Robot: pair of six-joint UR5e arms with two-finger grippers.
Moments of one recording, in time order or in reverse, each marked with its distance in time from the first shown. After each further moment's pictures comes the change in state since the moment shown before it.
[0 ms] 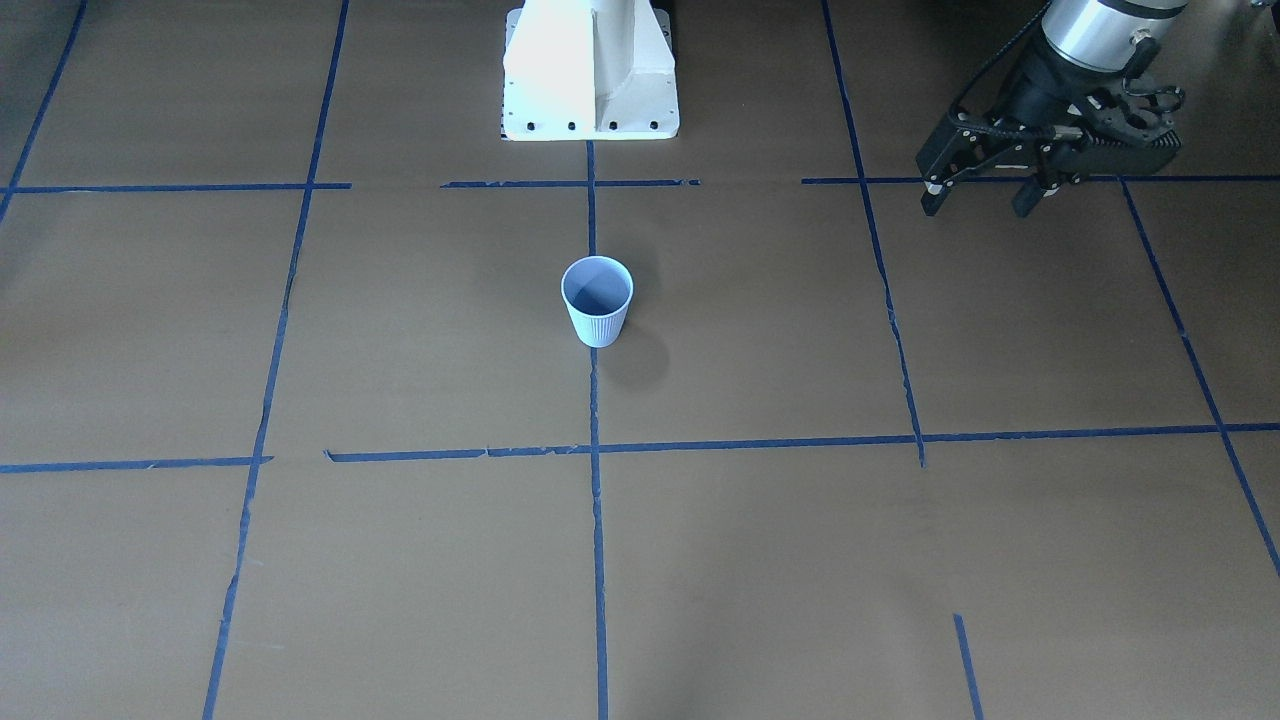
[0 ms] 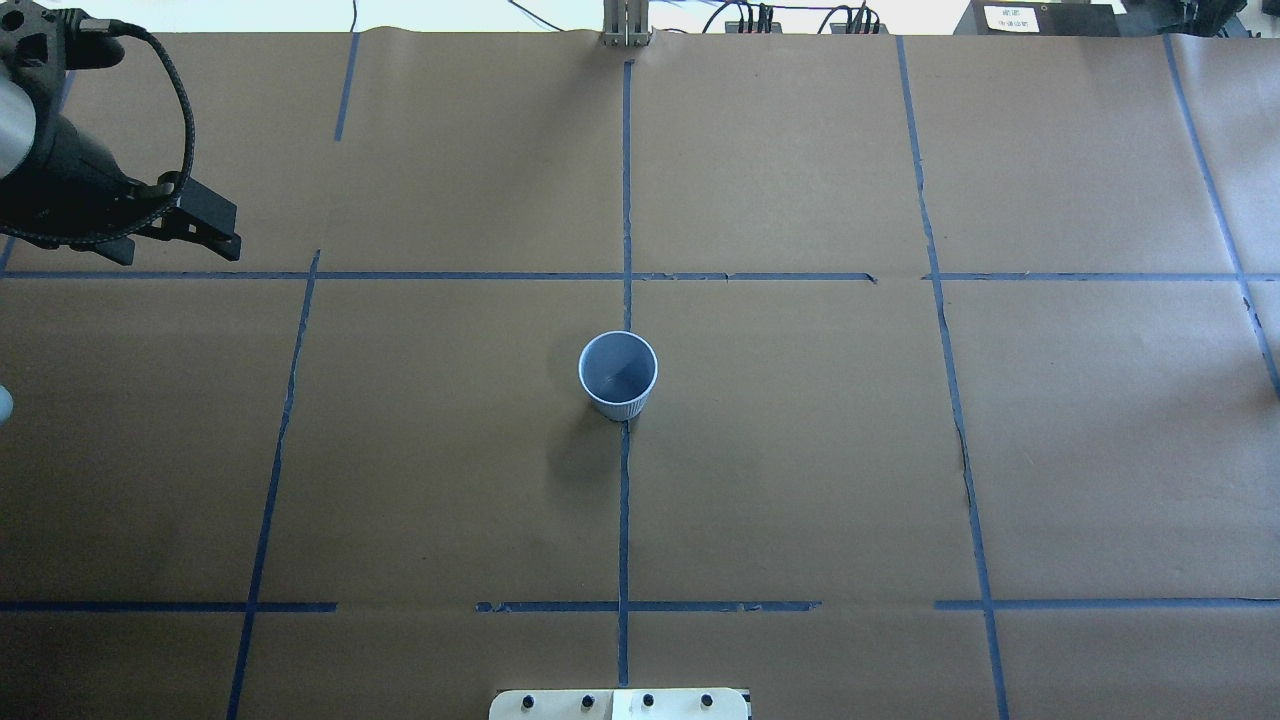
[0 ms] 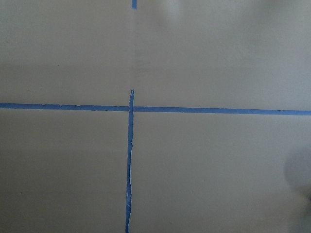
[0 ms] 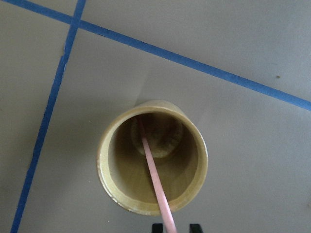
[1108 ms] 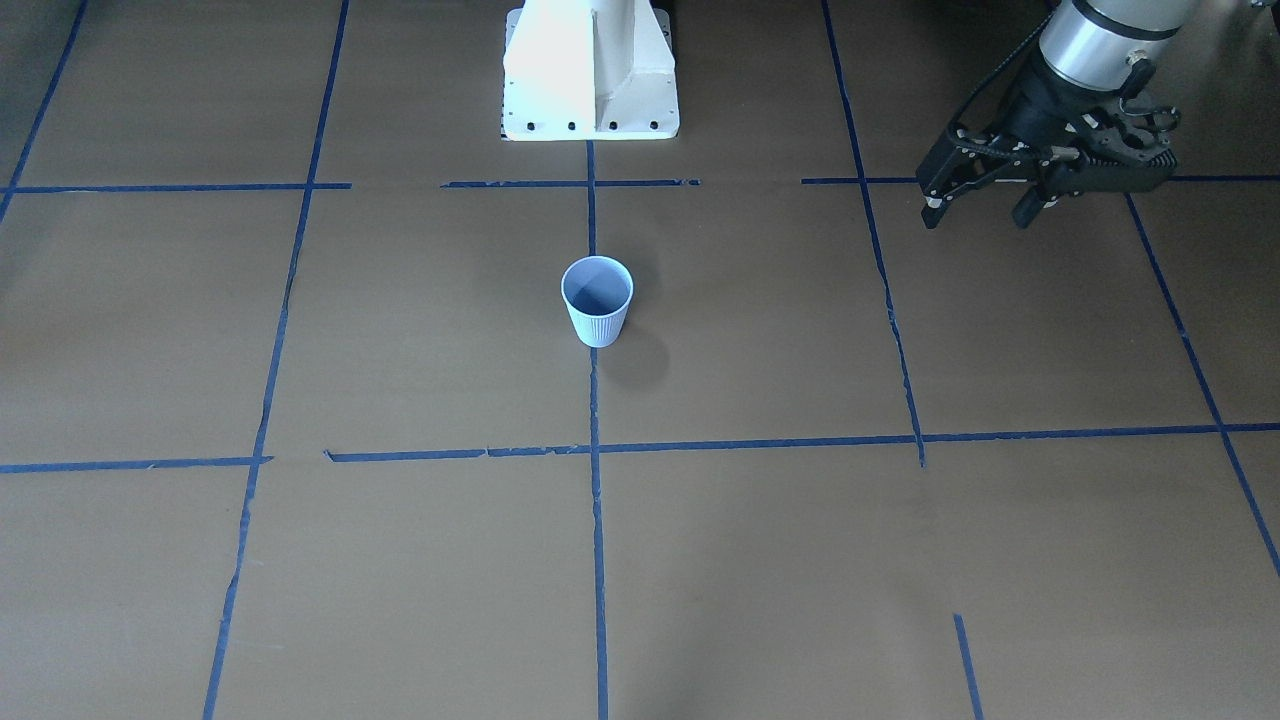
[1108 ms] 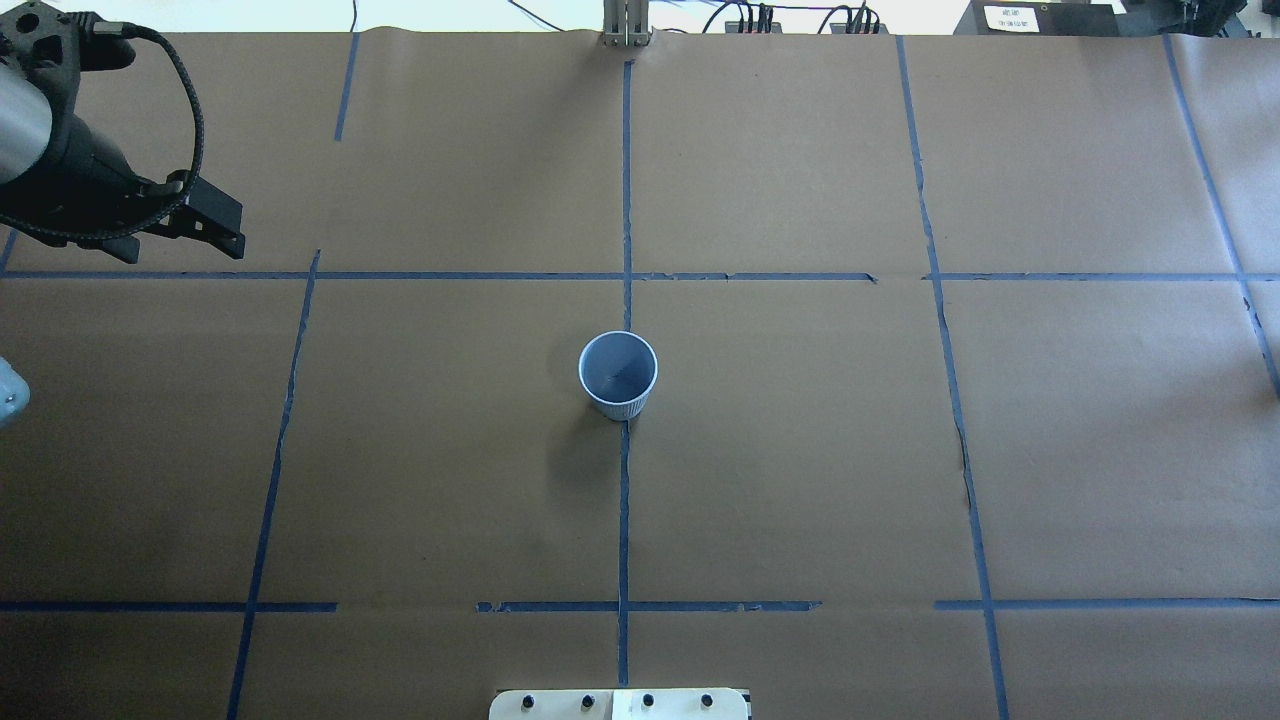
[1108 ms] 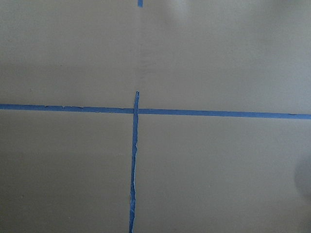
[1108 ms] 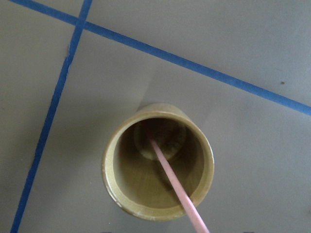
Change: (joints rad) left arm 0.000 -0.006 0.037 -0.005 0.002 0.011; right arm -0.011 0.001 -0.002 0.000 0.000 -0.011
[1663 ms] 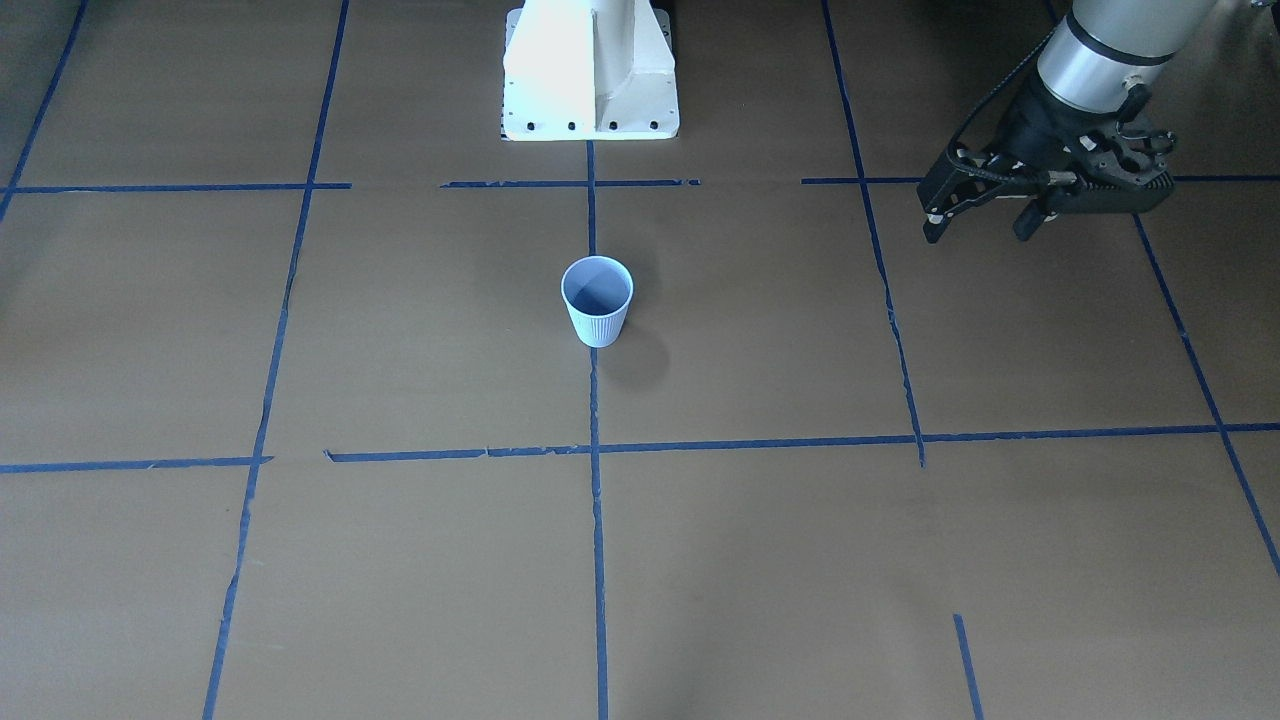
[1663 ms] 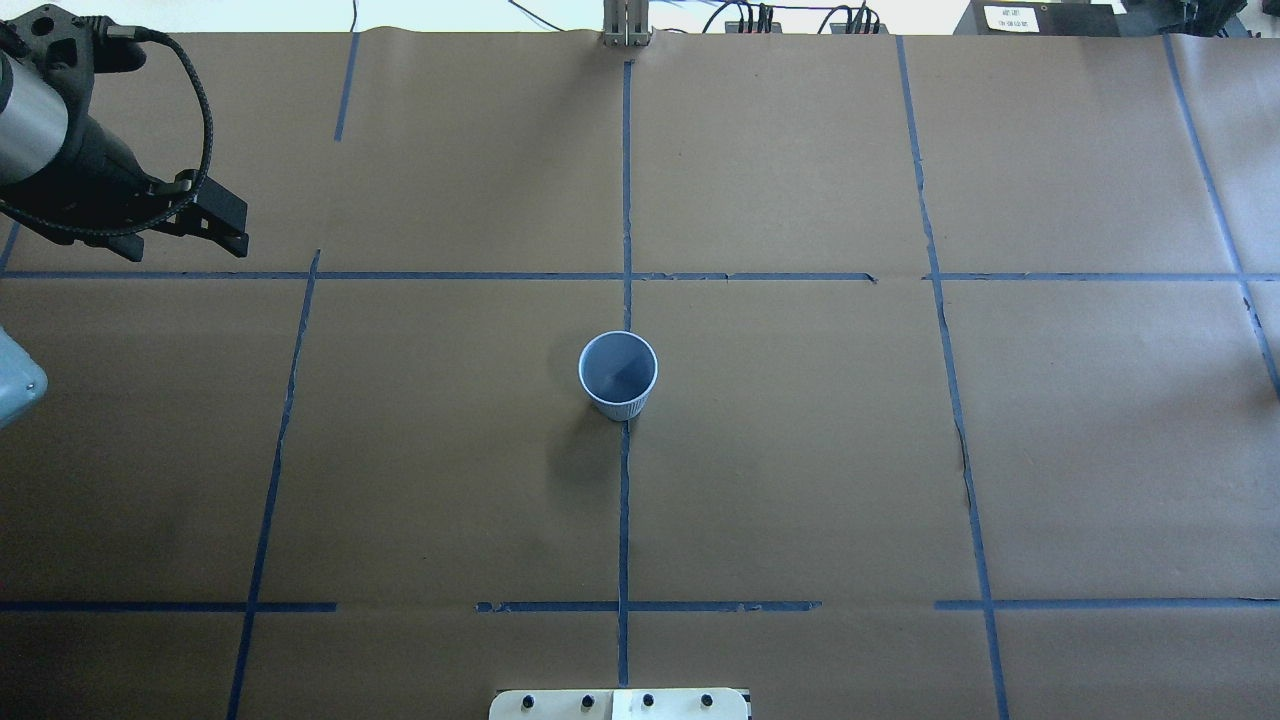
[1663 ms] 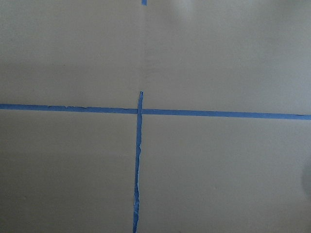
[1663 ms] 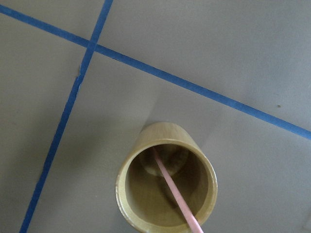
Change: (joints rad) left arm 0.000 -0.011 0.040 -0.003 0.002 0.007; right arm -0.003 0.018 0.022 0.001 0.002 0.001
